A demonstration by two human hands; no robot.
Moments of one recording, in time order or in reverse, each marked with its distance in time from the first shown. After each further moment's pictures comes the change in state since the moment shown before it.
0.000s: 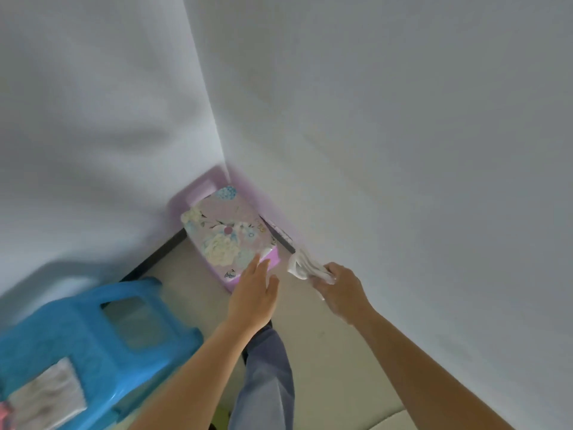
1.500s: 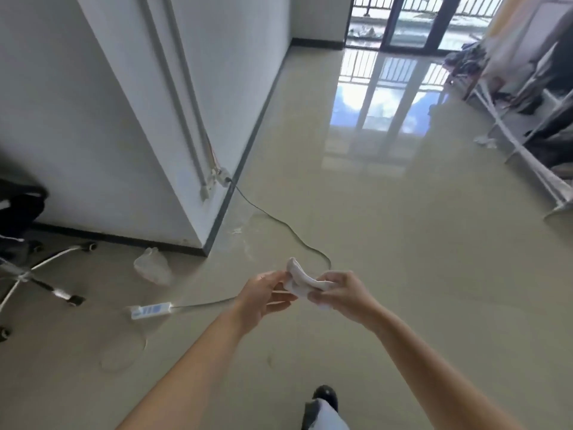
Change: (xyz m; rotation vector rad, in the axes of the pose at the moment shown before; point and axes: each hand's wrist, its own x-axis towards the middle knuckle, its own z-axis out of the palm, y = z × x) left_hand -0.976 0.487 0.864 0.582 -1.695 0.464; right_hand -1.078 0.863 -0.066 1.316 1.441 0.934
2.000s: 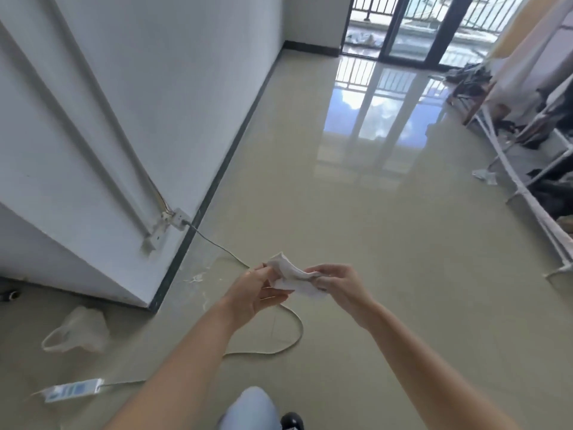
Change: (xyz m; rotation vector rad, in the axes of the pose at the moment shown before) left_hand 0.307 0.229 0.086 -0.155 -0.078 -0.003; right_hand 0.301 -0.088 -0.238 0.208 -0.008 -0.046
